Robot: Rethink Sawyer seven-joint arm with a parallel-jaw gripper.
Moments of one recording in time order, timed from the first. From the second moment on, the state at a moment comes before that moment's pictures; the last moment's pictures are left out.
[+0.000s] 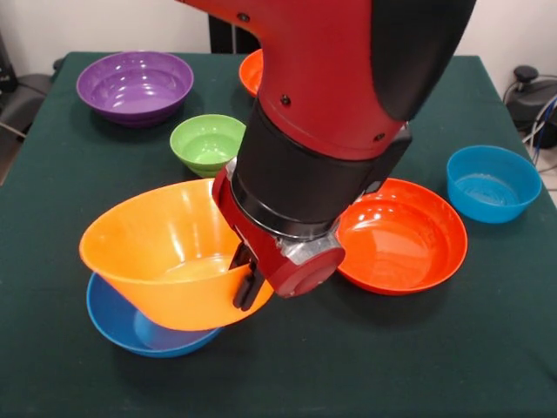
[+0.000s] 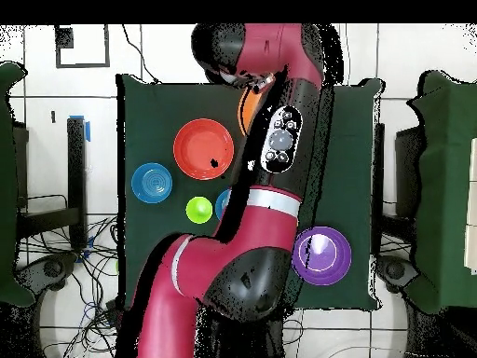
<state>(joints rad) -0.15 0.17 -0.75 0.16 0.45 1.19 2.59</state>
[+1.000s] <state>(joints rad) -0.17 0.19 -0.80 0.15 0.46 1.19 2.59</state>
